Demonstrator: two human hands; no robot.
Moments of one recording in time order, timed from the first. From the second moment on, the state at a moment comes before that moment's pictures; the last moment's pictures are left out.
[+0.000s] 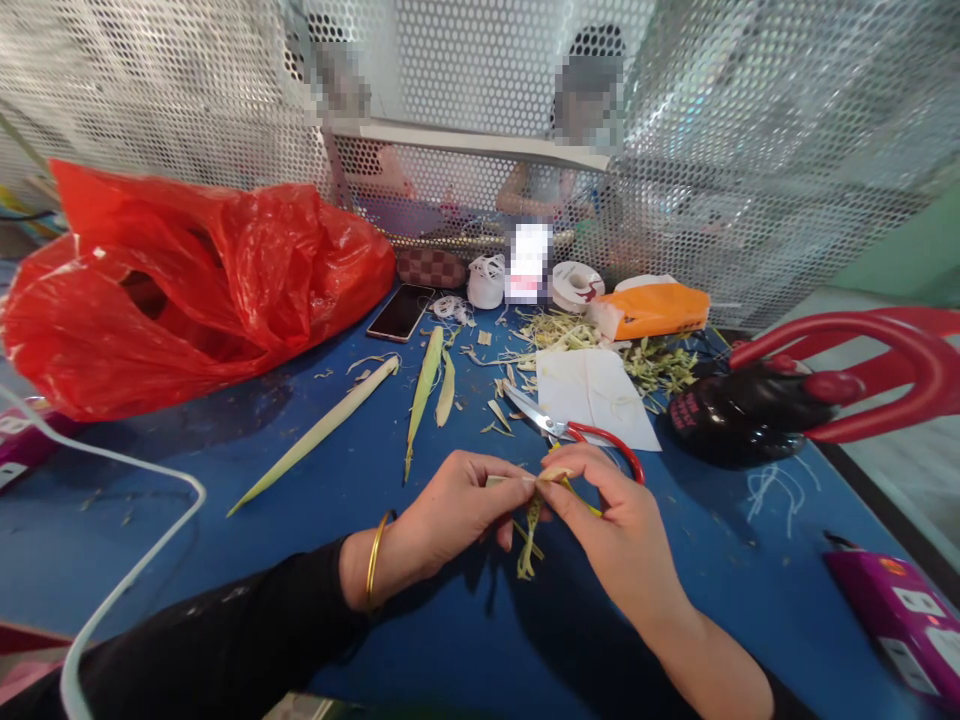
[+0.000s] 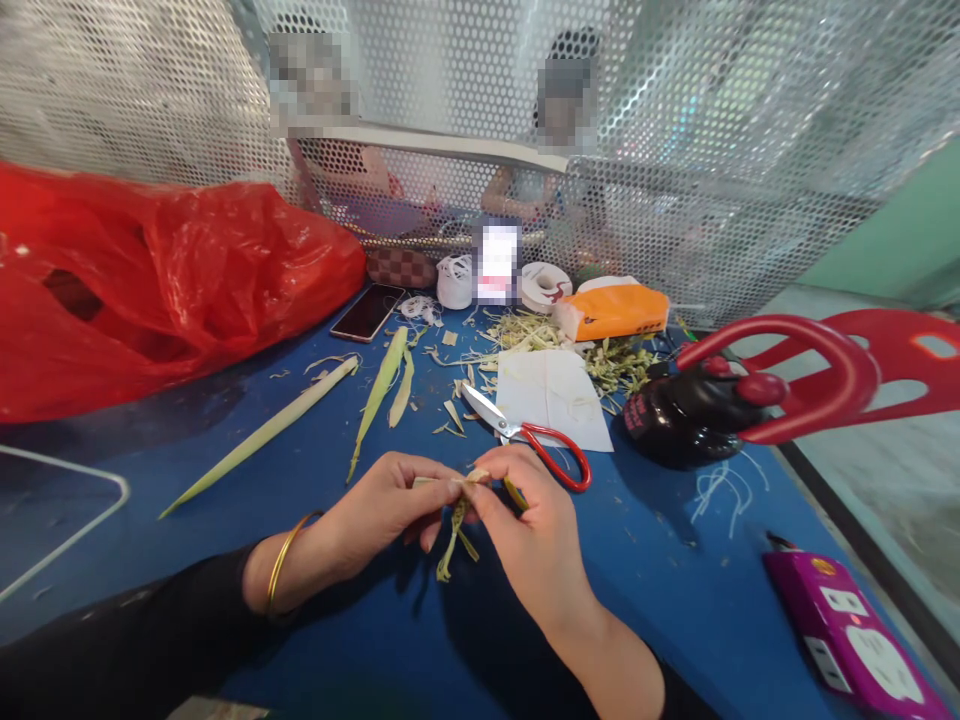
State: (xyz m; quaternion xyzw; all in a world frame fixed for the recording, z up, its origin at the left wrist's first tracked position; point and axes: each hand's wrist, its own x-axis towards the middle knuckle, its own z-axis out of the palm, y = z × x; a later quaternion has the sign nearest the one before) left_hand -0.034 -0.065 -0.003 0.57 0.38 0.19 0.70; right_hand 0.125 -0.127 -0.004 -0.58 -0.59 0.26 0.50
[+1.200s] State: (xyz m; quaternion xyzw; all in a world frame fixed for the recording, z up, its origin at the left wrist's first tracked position) left_hand -0.033 -0.064 -0.002 0.52 0.39 0.21 0.73; right_hand 0.130 -0.124 0.003 -0.55 -0.50 0.49 0.46
